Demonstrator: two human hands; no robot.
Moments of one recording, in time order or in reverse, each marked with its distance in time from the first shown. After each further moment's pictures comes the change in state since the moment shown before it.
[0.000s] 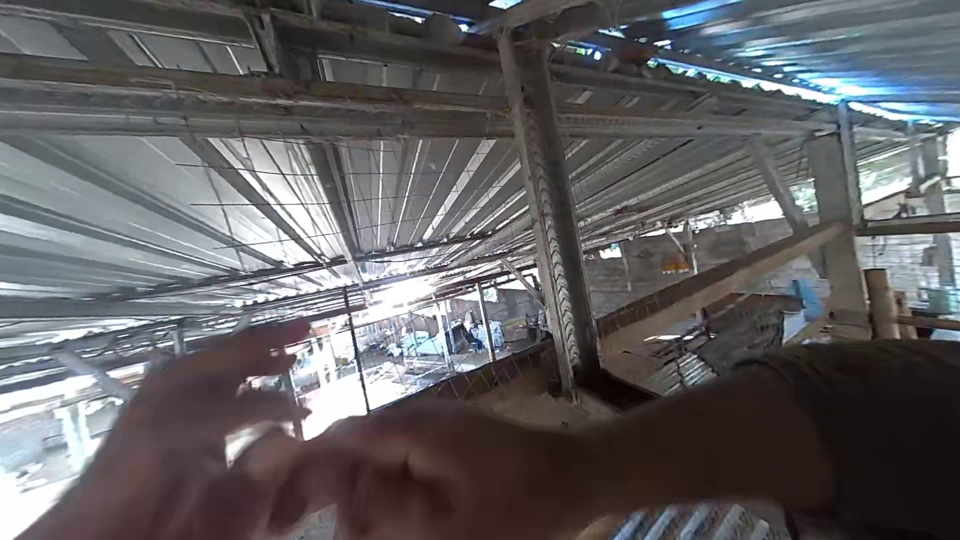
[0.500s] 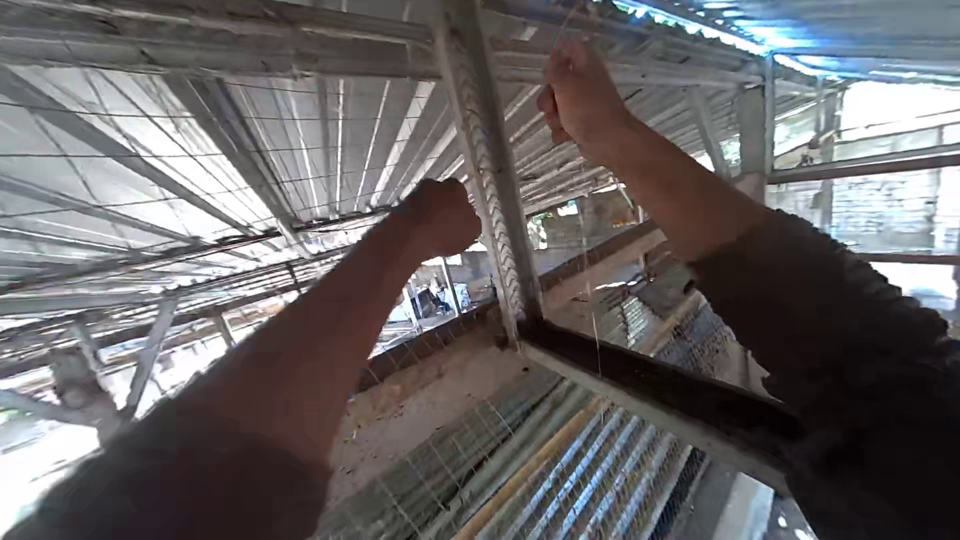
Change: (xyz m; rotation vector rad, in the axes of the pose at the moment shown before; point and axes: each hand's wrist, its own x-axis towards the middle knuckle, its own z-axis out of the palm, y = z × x) left_hand 0.211 -0.010 0.181 0.524 -0.680 -0.528; right_hand -0.029 0.019 -0.275 -0.529 0.921 0.498
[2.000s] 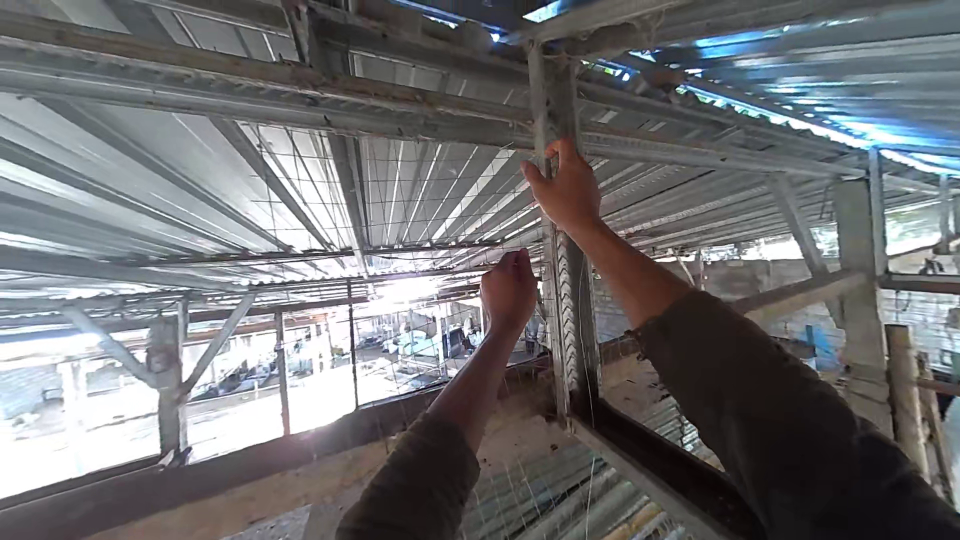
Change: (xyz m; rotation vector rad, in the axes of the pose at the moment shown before) left_hand 0.080 -0.036 0.110 -0.682 0.702 -0.216; right_hand 0.040 0.002 0.110 -0.452 0.168 -0.132
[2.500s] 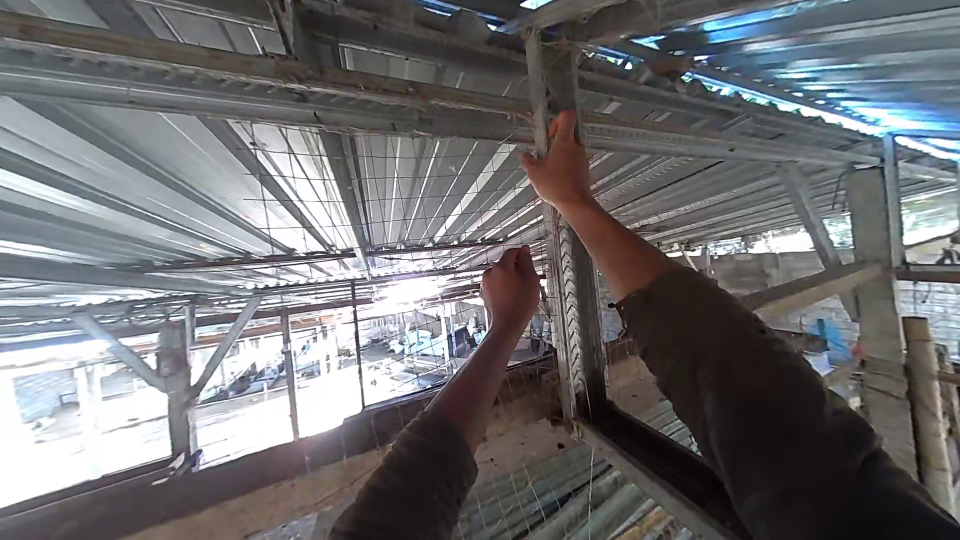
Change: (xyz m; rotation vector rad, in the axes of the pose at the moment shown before) left_hand 0.004 -0.003 0.005 0.048 -0.005 -0.004; right_hand 0.029 -0.003 0.016 0.064 0.007 0.078
